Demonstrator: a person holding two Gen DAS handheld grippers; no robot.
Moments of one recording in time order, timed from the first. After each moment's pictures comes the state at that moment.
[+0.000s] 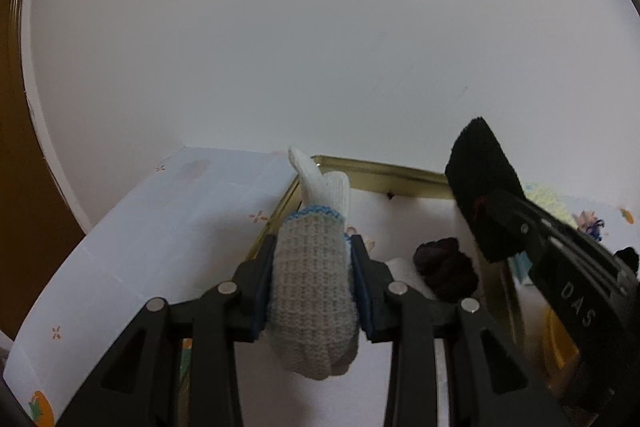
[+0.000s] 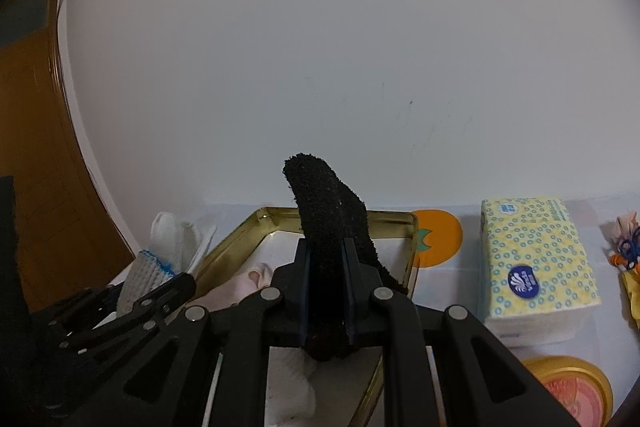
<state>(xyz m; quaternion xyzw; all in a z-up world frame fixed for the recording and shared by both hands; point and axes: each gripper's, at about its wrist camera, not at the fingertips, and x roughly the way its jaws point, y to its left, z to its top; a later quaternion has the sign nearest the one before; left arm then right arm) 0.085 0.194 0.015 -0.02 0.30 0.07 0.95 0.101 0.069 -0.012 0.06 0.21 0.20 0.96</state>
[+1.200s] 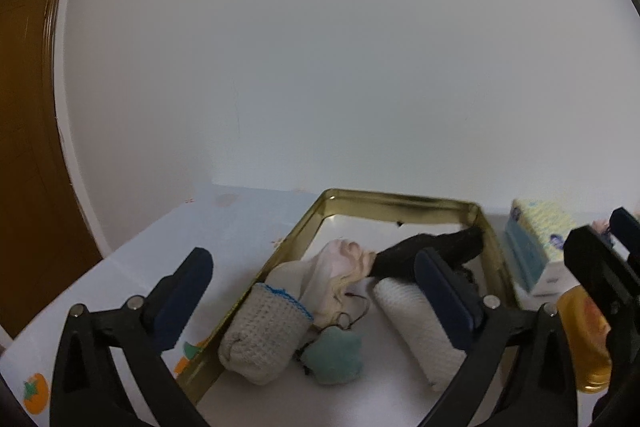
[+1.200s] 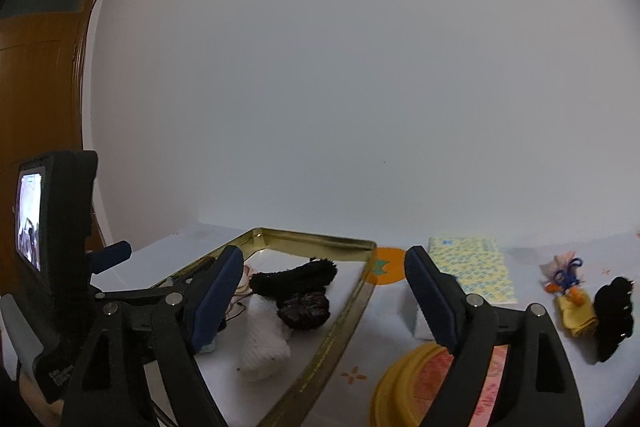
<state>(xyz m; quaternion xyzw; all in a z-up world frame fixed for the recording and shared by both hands) 0.039 0.177 0.020 0.00 0.19 0.11 0.98 0.023 0.050 -0.018 0.00 0.08 0.16 0.98</state>
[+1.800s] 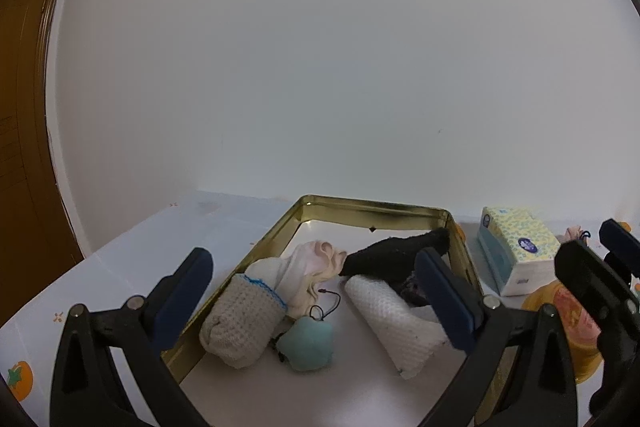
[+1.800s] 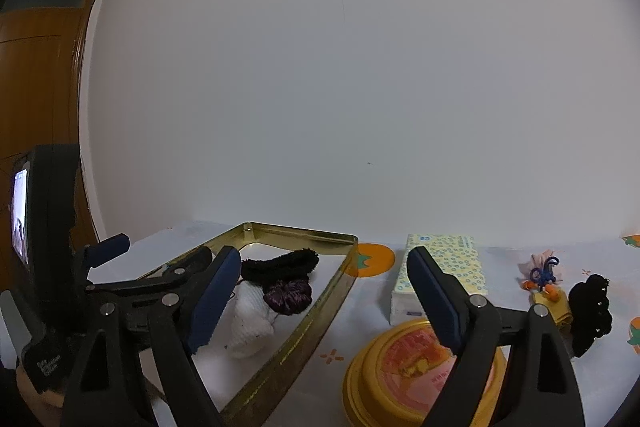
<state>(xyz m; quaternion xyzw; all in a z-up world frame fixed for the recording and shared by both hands) 0.028 0.169 0.015 -0.01 0.16 0.08 0.98 -0.002 0.033 -0.016 0.00 0.08 0.15 0.99</state>
